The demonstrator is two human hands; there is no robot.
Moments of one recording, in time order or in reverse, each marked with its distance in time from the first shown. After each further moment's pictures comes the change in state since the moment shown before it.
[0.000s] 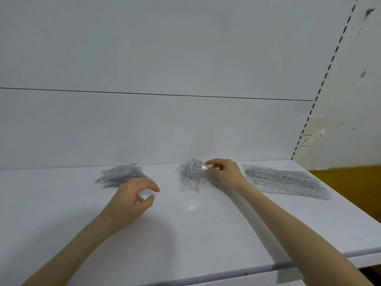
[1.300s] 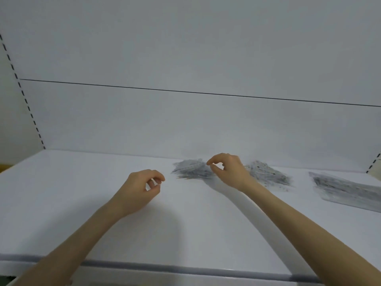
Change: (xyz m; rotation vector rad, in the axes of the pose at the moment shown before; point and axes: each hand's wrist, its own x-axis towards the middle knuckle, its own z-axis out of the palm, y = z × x) left_hand -0.058 -0.076 -0.133 0.130 0.072 -0.148; right_hand -0.012 -0.144 0.129 -0.227 -0.134 -0.349
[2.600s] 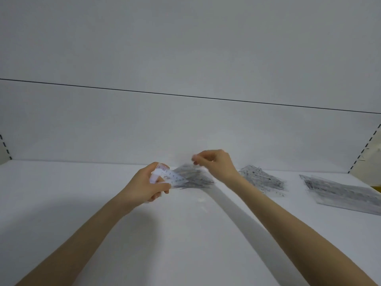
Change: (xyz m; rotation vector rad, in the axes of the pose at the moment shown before) left_hand 0.051 0.008 0.002 -0.510 -0.194 -0.278; right_hand 0.035 -0.030 0.005 0.393 0.062 0.219
